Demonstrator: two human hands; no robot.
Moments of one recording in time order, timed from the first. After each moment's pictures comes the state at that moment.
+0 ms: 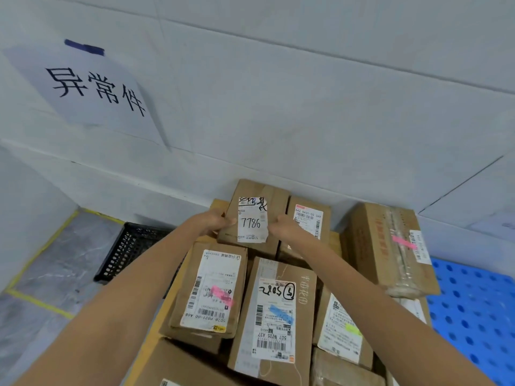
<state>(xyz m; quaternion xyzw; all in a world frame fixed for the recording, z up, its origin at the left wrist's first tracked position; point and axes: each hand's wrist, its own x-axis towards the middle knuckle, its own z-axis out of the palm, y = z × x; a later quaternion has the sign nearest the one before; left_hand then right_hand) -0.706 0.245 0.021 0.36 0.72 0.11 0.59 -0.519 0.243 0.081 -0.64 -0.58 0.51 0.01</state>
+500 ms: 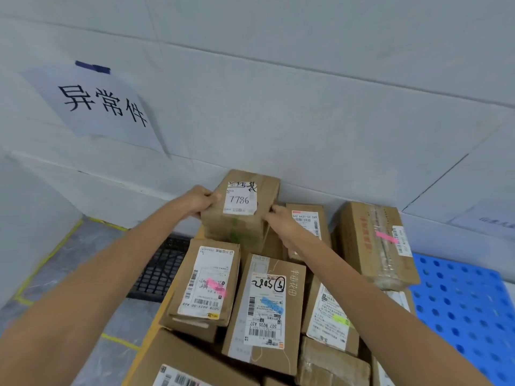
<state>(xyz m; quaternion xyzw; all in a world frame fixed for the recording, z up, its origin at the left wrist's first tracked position) -0.714 0.237 0.093 0.40 0.76 0.19 0.47 -0.510 0.234 0.089 -0.60 -0.50 0.60 0.16</state>
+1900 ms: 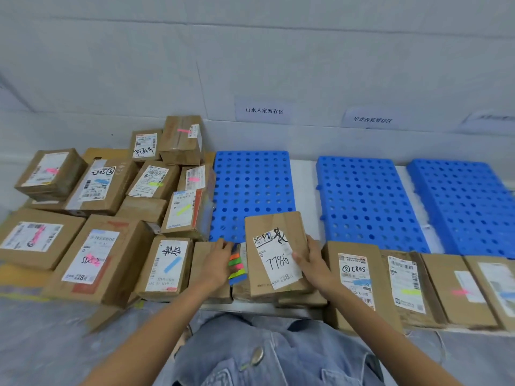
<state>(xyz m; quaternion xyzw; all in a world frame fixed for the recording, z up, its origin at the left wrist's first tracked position) -0.139 -0.147 -0.009 0.71 0.66 0.05 0.26 0.102 -0.171 0.062 -0.64 -0.47 0.54 0.26</state>
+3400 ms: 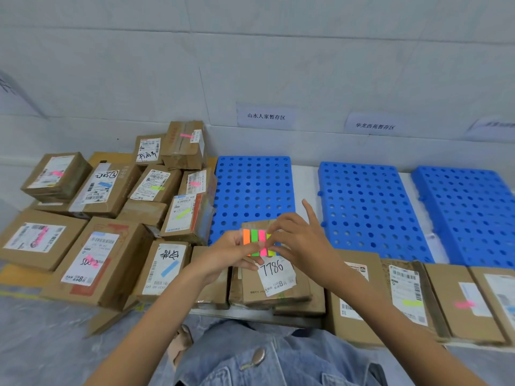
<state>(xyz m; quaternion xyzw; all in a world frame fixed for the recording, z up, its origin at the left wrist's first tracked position) -0.093 -0.160 0.148 0.44 0.54 0.25 0.67 0.091 -0.142 0.136 -0.39 -0.90 0.01 0.22</state>
